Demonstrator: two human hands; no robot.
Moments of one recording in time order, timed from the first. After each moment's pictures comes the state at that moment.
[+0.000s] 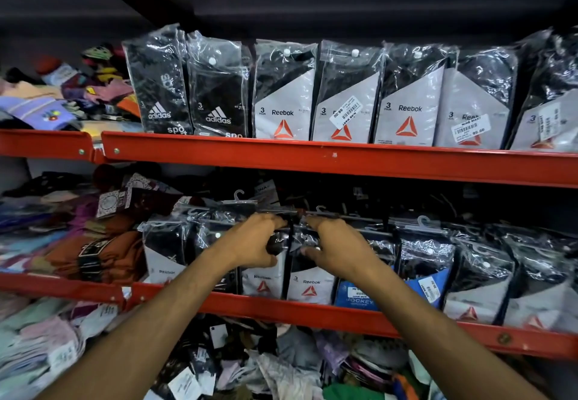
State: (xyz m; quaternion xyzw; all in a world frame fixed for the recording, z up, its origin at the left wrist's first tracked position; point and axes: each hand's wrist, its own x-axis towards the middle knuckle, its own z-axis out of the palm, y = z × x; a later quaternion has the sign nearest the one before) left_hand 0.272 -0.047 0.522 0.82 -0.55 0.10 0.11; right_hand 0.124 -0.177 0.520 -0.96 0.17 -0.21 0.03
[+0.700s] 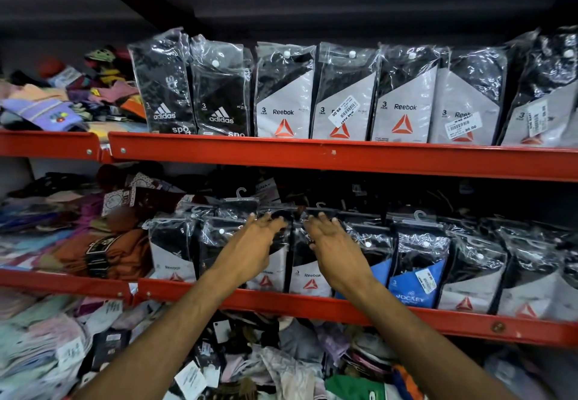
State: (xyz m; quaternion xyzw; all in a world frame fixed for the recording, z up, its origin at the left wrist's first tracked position) left_hand 0.265 -0.035 0.484 0.79 -0.55 0.20 0.18; right_hand 0.126 -0.177 0.472 -0.94 0.14 -0.32 -0.04
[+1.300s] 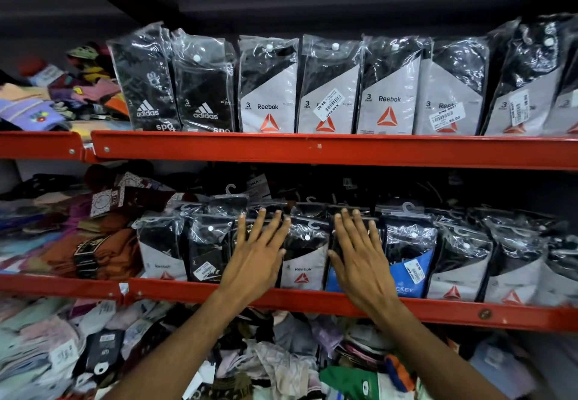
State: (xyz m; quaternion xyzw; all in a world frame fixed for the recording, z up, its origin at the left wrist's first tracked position) left_hand 0.245 -0.051 0.444 0.78 -0.53 0.30 0.11; right_hand 0.080 -0.218 0.431 -0.91 0.22 -0.35 -0.08
